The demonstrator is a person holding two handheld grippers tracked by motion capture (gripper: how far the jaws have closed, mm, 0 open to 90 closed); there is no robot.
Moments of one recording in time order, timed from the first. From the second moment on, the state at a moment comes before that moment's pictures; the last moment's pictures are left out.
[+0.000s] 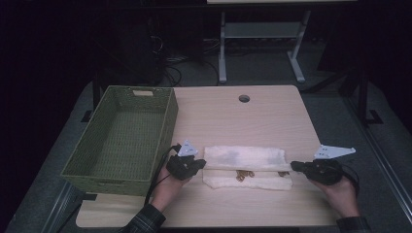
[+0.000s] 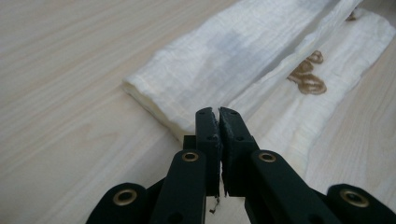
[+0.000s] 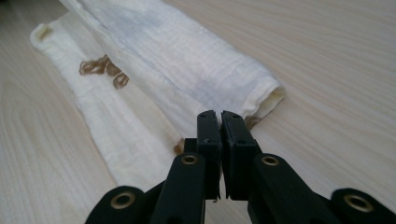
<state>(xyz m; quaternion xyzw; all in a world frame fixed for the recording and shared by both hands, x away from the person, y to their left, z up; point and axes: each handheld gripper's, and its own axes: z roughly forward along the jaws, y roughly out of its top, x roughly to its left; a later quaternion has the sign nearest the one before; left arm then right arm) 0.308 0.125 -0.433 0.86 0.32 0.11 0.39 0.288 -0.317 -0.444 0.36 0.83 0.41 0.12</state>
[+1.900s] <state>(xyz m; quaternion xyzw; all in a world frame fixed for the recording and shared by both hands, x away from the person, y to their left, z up) 0.389 0.106 -0.447 0.84 0.37 0.12 0.36 0.369 -0.305 -0.461 0.40 0.81 0.40 0.12</state>
